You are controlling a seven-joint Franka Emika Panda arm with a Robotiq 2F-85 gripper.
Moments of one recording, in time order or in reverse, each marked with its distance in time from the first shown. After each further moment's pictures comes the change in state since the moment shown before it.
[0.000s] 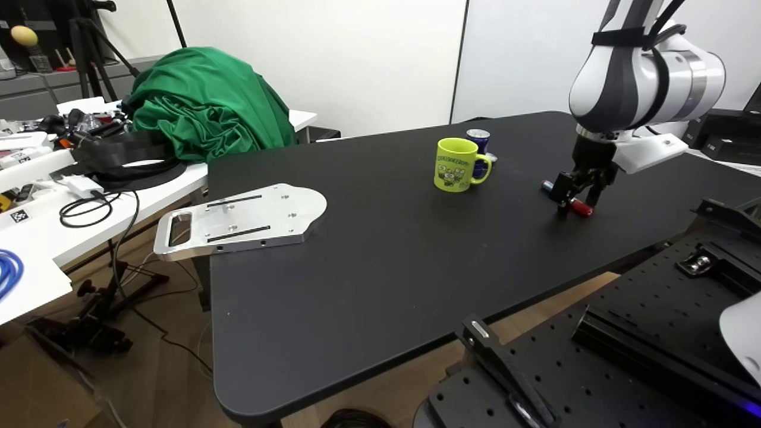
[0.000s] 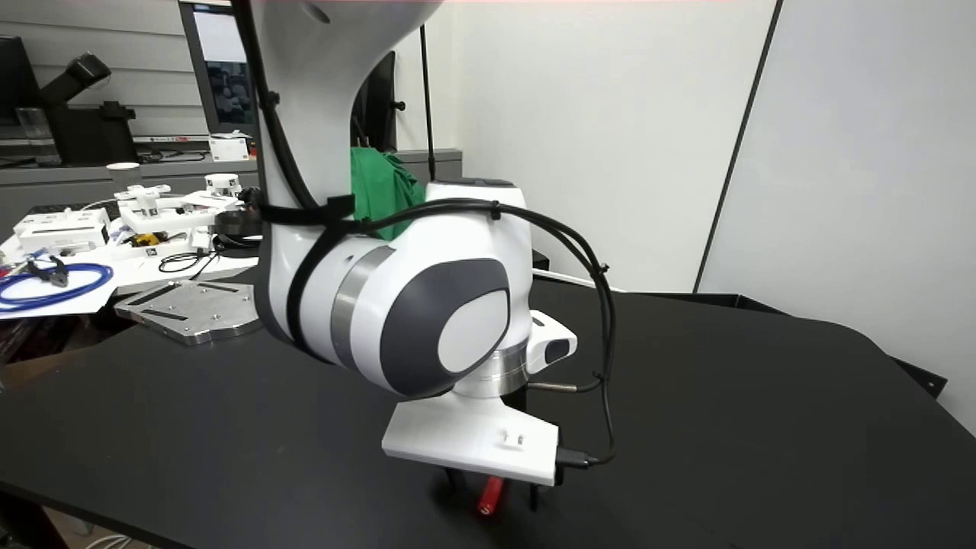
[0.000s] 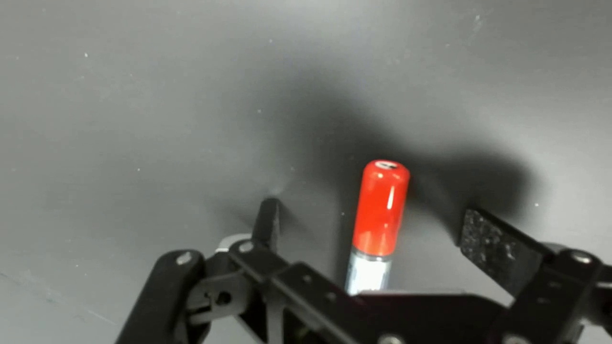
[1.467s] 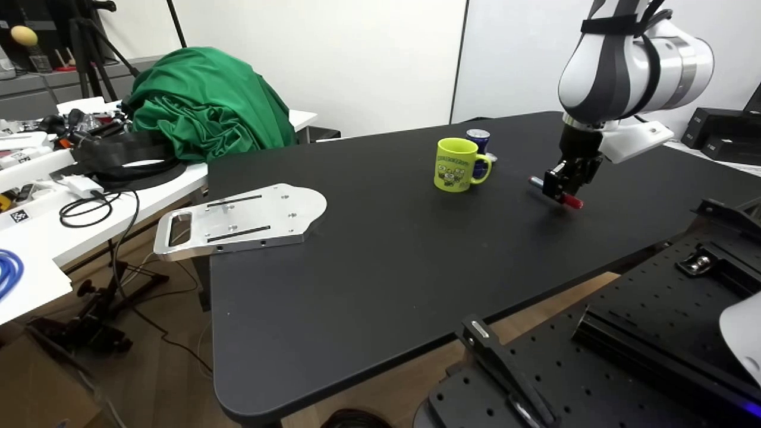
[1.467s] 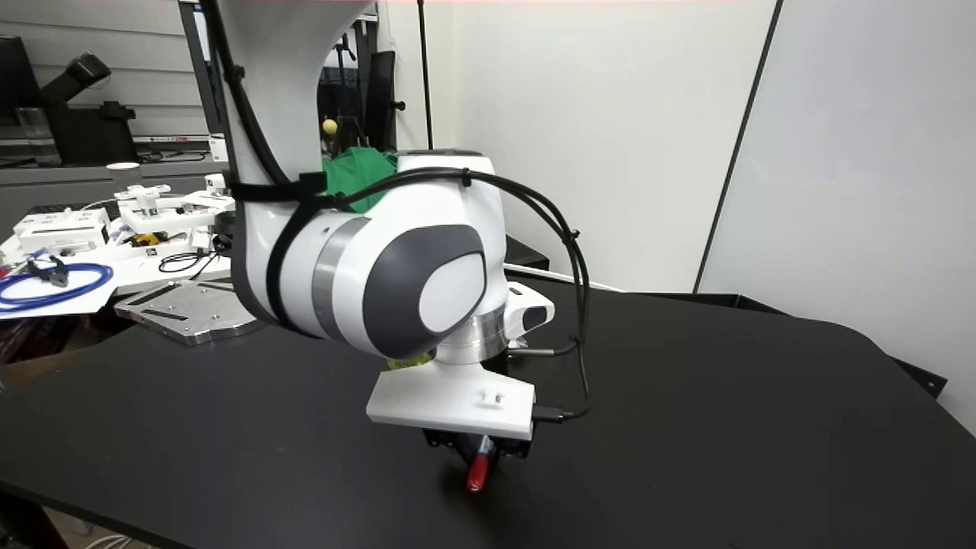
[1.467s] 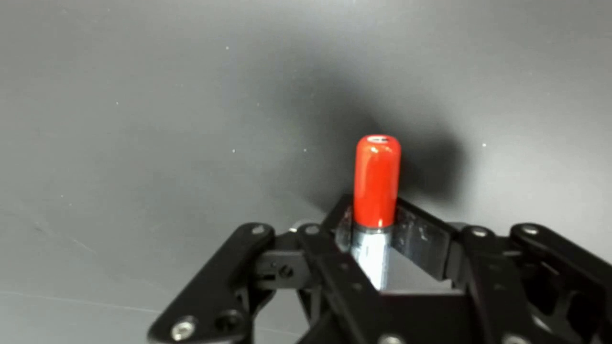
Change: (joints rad) arm 0.115 -0.052 -0.041 -0.018 0.001 -0.003 0.048
